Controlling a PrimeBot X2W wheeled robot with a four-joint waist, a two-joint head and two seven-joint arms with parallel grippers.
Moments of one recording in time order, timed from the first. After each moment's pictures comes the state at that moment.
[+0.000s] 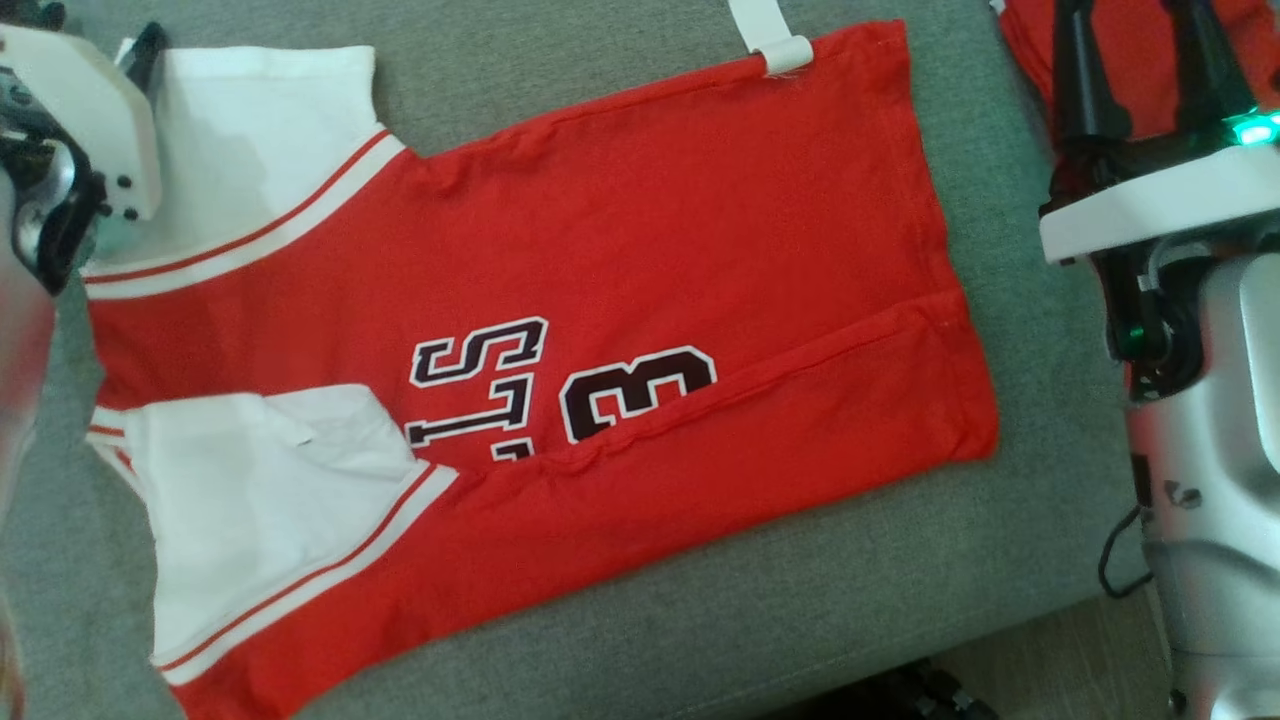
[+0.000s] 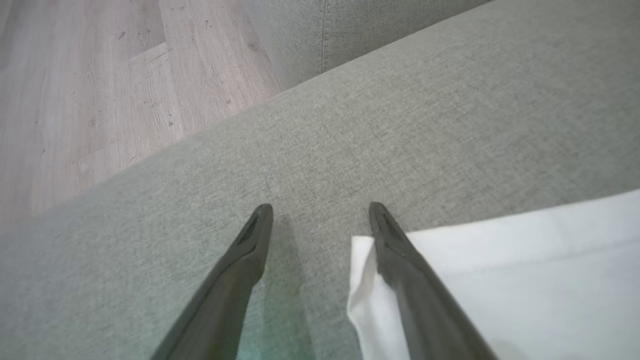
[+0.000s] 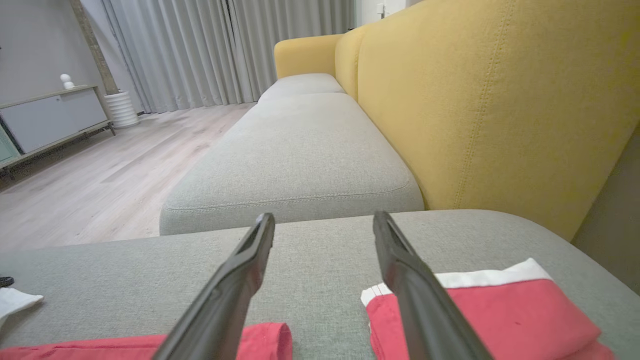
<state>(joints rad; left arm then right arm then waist) -1.09 0.47 -0.55 0.88 -0.47 -0.13 0.36 -0.61 -0.17 0.09 0.21 0.33 0.13 -0.04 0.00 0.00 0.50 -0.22</state>
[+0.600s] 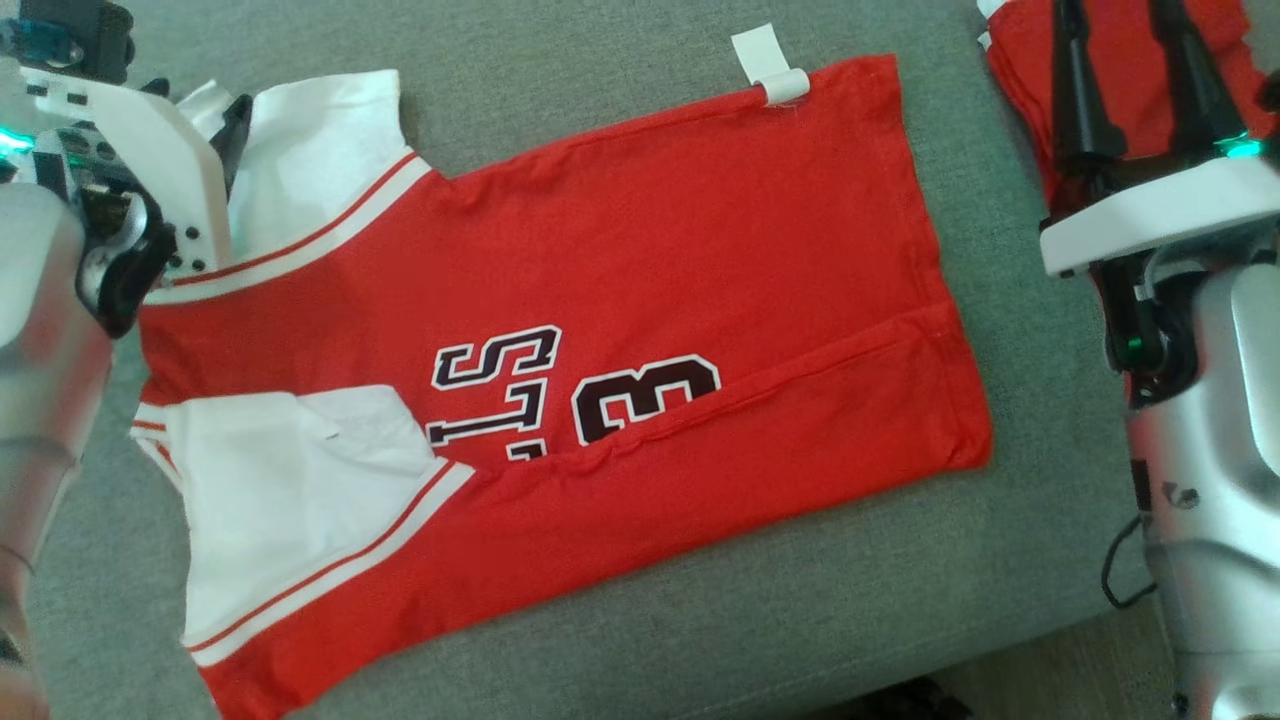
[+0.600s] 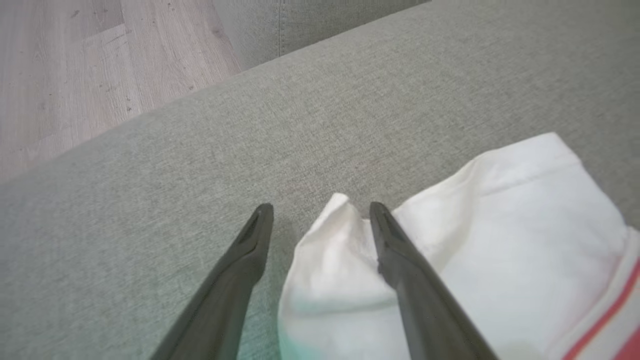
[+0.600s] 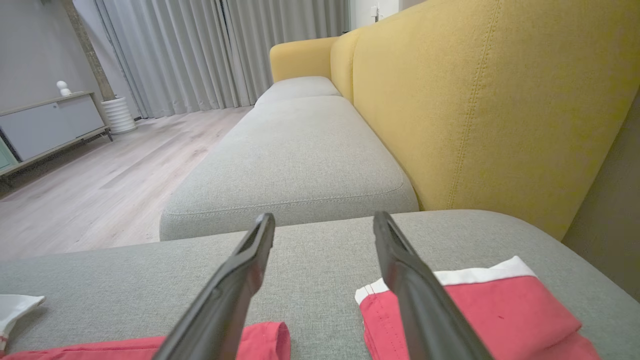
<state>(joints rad) -1.06 0.47 -0.73 0.86 -0.71 -0.13 0.38 -0.61 -0.17 0.08 0.29 0.33 0.13 -0.04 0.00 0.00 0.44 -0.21</state>
